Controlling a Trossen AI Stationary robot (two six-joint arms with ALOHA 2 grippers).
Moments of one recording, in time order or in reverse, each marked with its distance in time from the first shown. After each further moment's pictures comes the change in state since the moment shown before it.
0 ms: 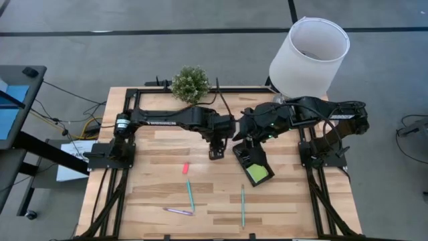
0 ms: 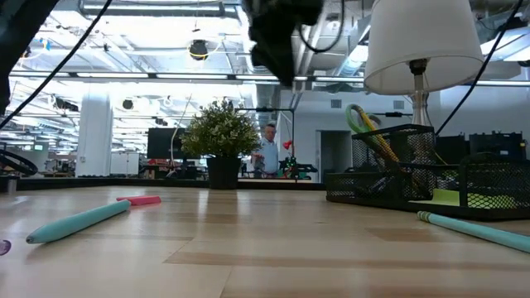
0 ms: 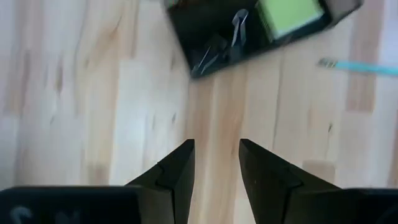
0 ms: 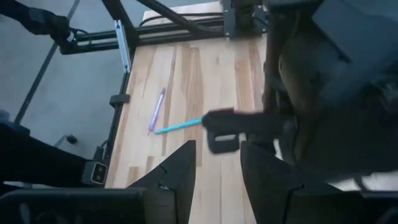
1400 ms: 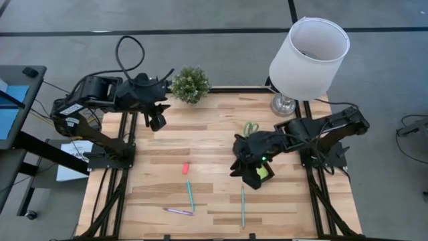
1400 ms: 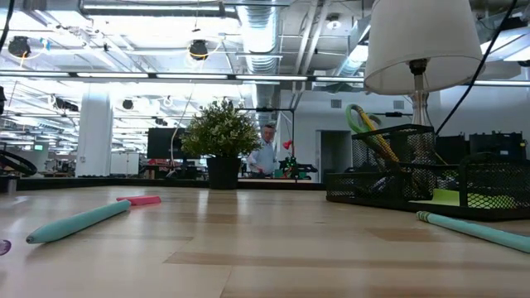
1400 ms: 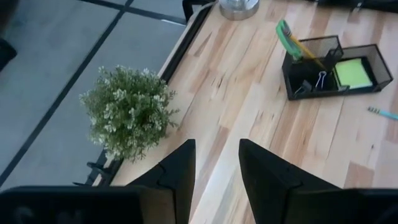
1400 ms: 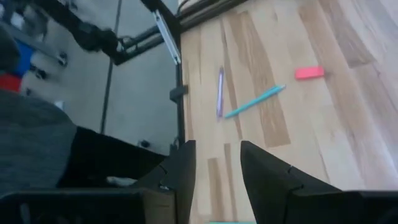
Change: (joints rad) left arm 0.004 -0.647 -0.002 -0.332 -0.392 -0.142; right arm 0.149 0.011 -0.199 0.225 -0.073 0.421
